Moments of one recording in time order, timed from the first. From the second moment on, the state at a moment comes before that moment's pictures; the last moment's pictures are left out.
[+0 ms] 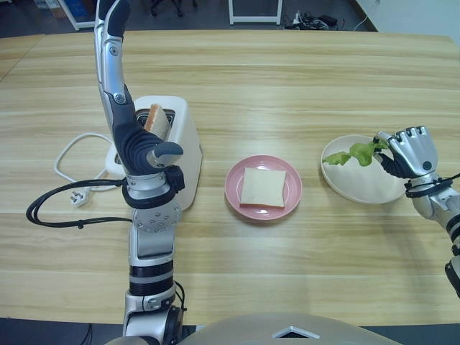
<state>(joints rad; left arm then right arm) -0.19 0.13 0.09 -0.34 0.46 -0.55 0.32 -0.68 -0.84 0.64 1.09 -0.99 -0.56 -1.20</state>
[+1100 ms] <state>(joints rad) -0.22 0.12 0.07 -0.30 0.46 -0.57 0.32 -0.85 -0.36 0.69 1.01 -1.02 -0.55 -1.02</state>
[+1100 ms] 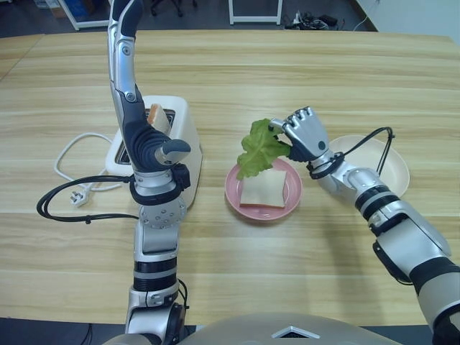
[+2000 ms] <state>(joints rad) -0.21 0.11 0.07 -0.31 0.46 -0.56 0.32 -0.73 -0.46 0.78 1.05 -1.04 -0.56 -0.83</state>
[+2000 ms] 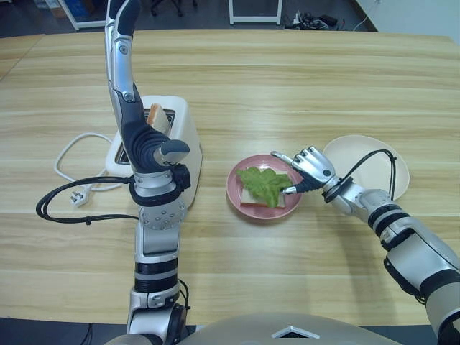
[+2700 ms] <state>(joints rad) -0.11 0.44 0.42 -0.21 0.46 -0.43 0.23 -0.31 -0.88 0.37 0.44 -0.83 -0.53 -0.82</state>
